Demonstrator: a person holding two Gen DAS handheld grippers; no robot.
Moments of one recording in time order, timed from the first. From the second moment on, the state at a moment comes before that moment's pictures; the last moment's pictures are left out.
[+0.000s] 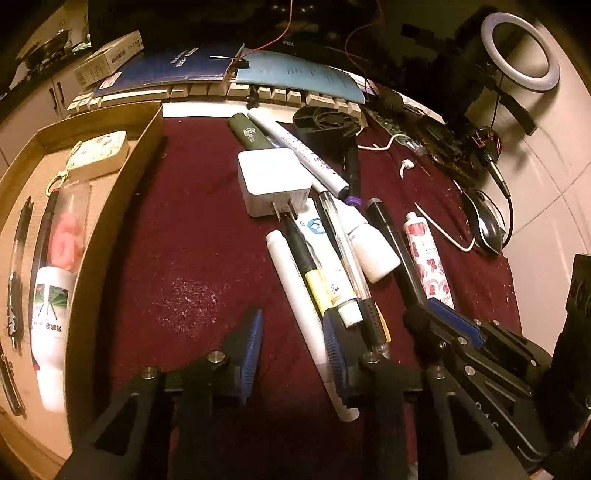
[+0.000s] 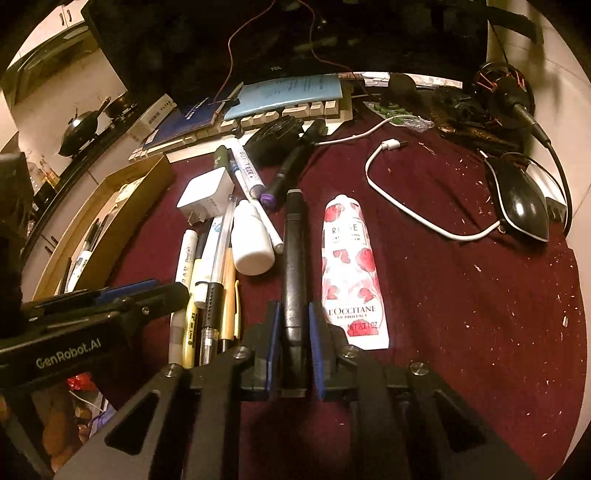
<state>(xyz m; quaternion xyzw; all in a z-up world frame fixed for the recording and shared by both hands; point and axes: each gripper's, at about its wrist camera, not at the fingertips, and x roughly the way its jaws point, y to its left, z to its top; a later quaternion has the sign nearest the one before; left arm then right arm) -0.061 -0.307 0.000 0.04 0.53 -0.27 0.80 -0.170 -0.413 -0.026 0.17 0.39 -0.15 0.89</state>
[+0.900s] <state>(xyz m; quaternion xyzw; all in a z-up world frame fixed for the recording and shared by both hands) -0.067 -0.321 -0.004 0.13 0.48 -0.28 0.82 -0.171 -0.416 -0.027 0.20 0.38 -0.15 0.89</state>
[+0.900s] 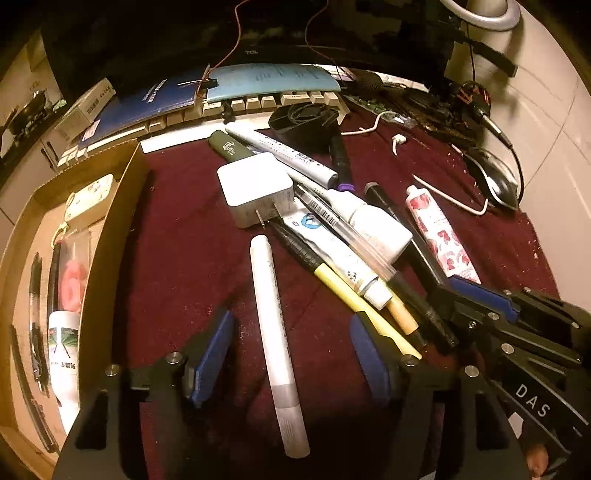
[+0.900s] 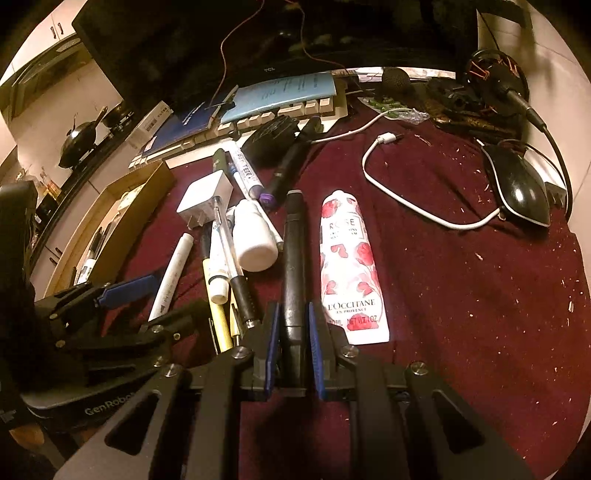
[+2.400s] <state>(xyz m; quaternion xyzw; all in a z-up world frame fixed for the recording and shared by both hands) 0.035 -0.065 0.040 -0.11 0.49 -0.17 0.85 -0.049 -0.230 0.021 0.21 0.37 0.03 0.90</state>
